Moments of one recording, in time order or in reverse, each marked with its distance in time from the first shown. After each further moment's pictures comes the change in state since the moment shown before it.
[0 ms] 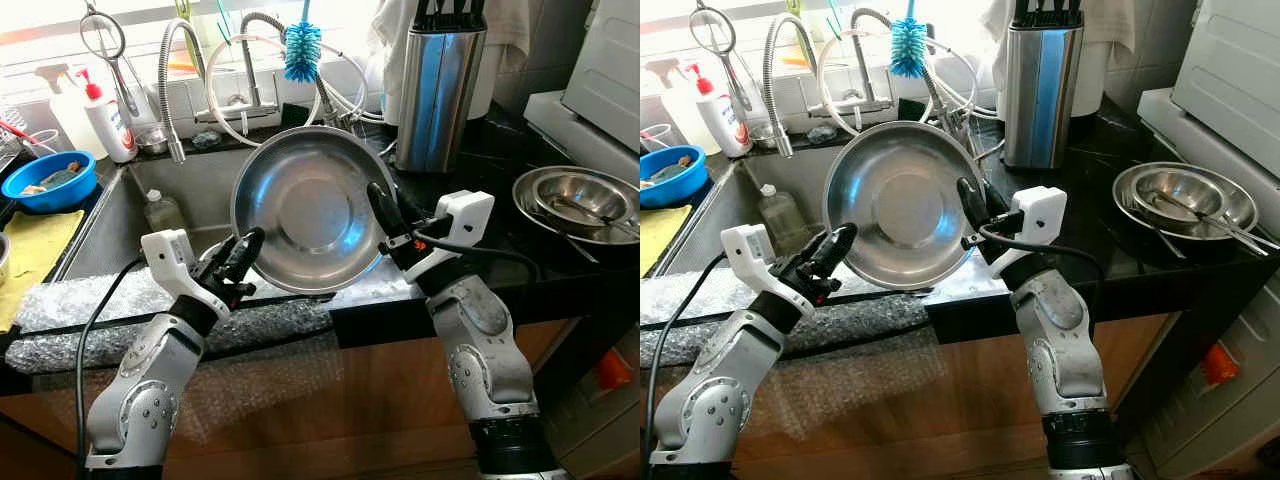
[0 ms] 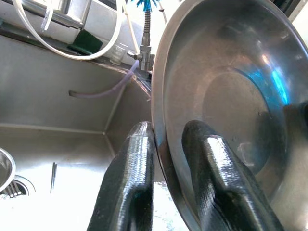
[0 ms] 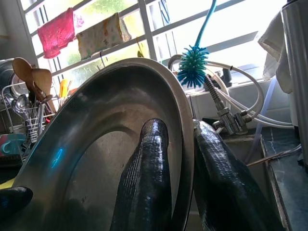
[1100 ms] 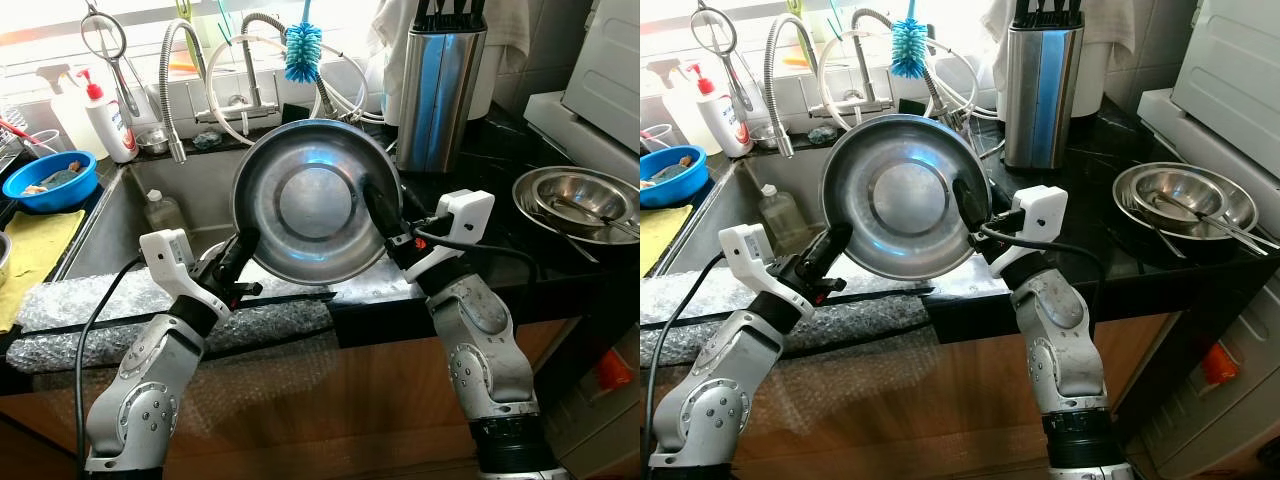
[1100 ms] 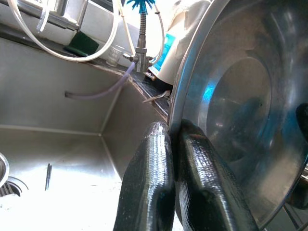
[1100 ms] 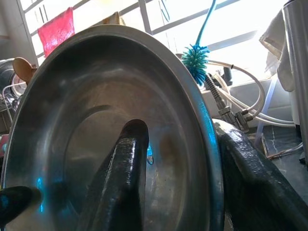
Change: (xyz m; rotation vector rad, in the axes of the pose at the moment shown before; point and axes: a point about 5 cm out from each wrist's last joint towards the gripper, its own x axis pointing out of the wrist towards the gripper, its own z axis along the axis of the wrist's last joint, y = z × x) left arm 0.000 -0.004 0.000 -0.010 -0.010 -0.003; right arm 0.001 0.000 0.000 0.006 0.006 0.000
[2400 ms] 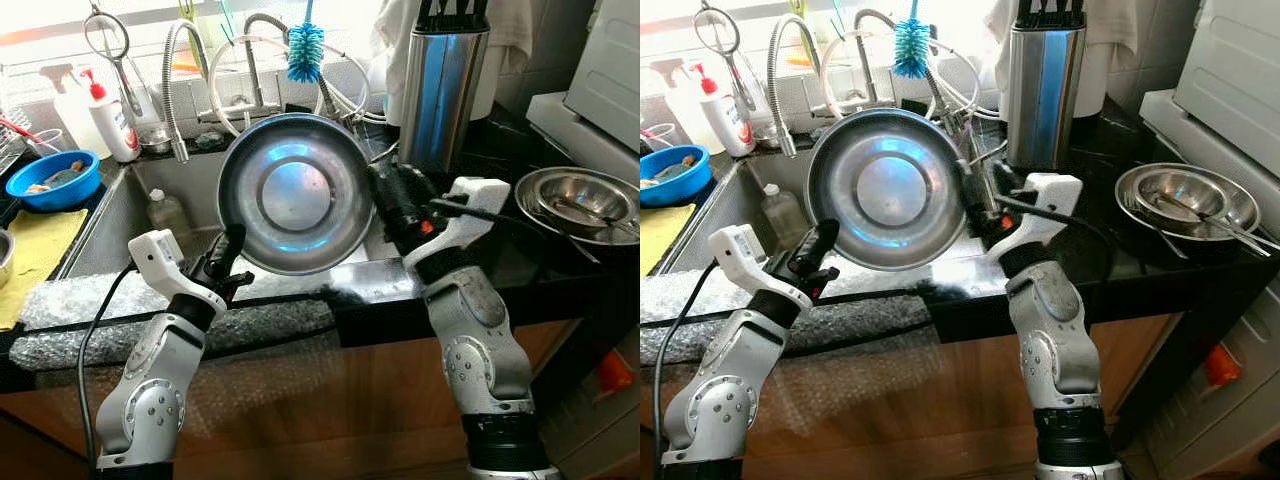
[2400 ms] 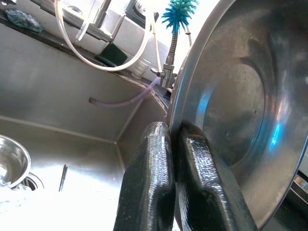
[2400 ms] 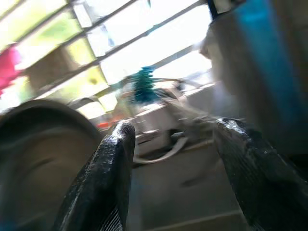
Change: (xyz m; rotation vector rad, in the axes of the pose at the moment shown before) left arm 0.002 0.010 0.001 -0.070 -0.070 0.118; right arm 0.001 -0.016 0.015 0.093 -0.060 -0.279
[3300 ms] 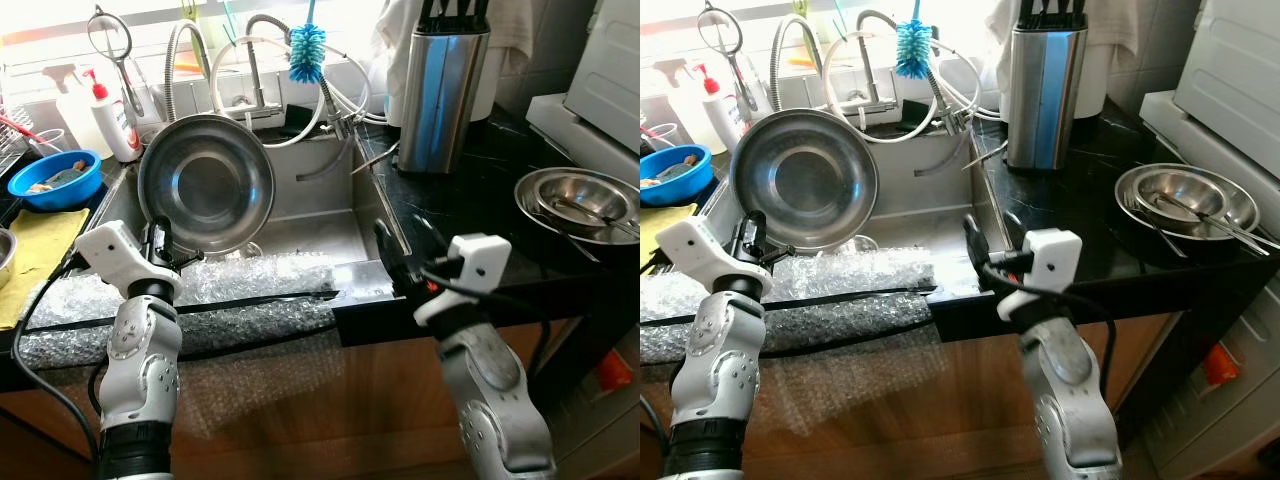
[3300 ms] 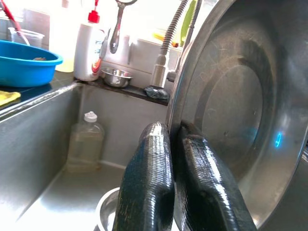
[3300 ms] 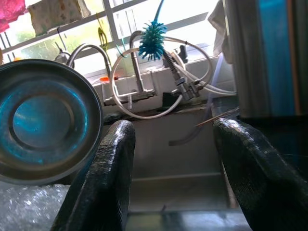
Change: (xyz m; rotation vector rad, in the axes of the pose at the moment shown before) left arm 0.020 0.057 0.021 0.356 -0.206 0.426; right arm -0.061 0.005 -0.025 -0.180 0.119 0.085
